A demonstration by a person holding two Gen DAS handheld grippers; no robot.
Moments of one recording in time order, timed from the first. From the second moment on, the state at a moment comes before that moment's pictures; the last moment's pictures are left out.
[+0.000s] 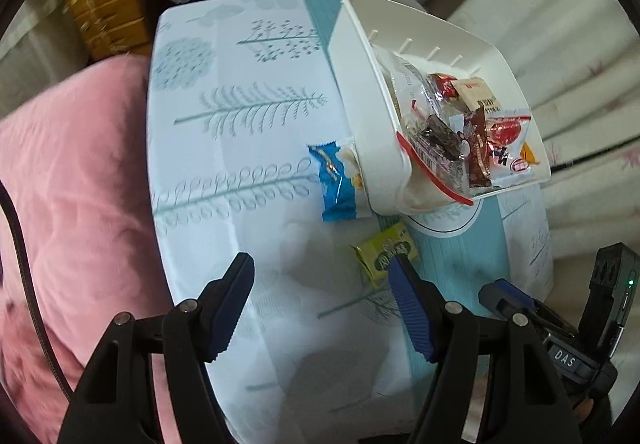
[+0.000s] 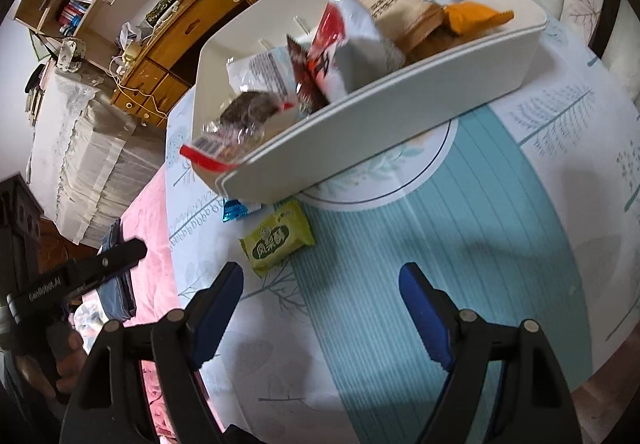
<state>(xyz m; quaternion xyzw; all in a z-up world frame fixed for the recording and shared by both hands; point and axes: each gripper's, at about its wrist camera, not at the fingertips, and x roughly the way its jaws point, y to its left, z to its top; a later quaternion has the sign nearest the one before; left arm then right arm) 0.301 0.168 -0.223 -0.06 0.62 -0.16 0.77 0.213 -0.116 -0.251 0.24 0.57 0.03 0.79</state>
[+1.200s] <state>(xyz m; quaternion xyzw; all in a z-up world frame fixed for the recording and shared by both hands) 0.368 0.109 -0.304 0.08 0.52 -0.33 0.79 0.230 -0.013 -0.305 -0.04 0.48 0.09 0.87</state>
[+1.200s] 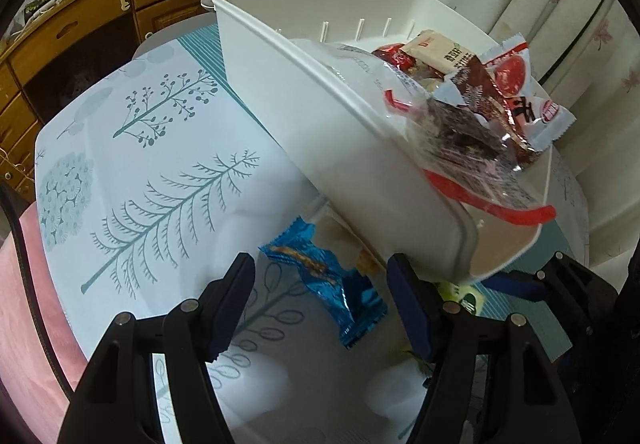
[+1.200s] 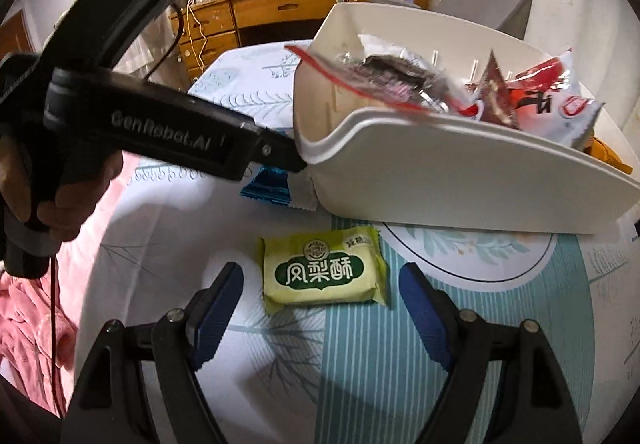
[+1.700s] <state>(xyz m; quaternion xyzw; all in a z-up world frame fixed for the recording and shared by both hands) 0.363 0.095 -0.317 0.07 0.52 -0.31 0.79 0.241 0.002 -0.315 -0.07 0.48 0.09 0.87</state>
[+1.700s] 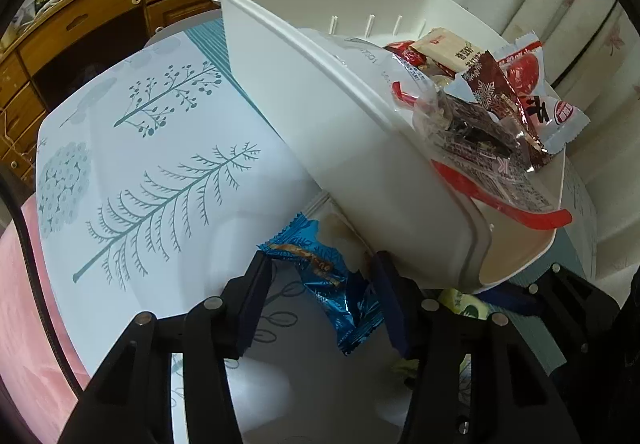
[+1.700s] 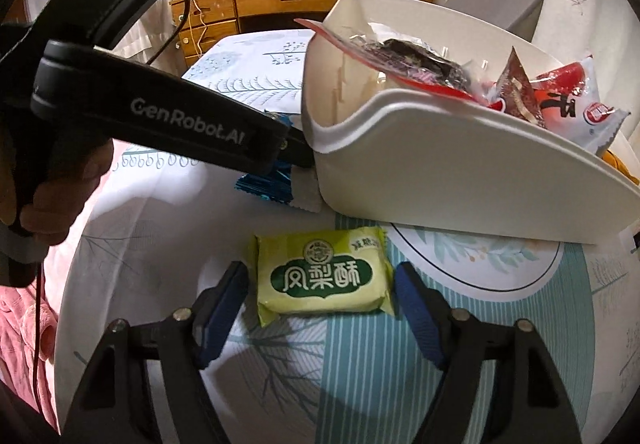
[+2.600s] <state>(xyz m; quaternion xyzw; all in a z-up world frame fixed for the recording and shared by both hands) 0.308 0.140 -0.312 -0.06 0.59 -0.19 0.78 0.216 -0.017 -0.280 -0.04 0.51 0.16 0.84</state>
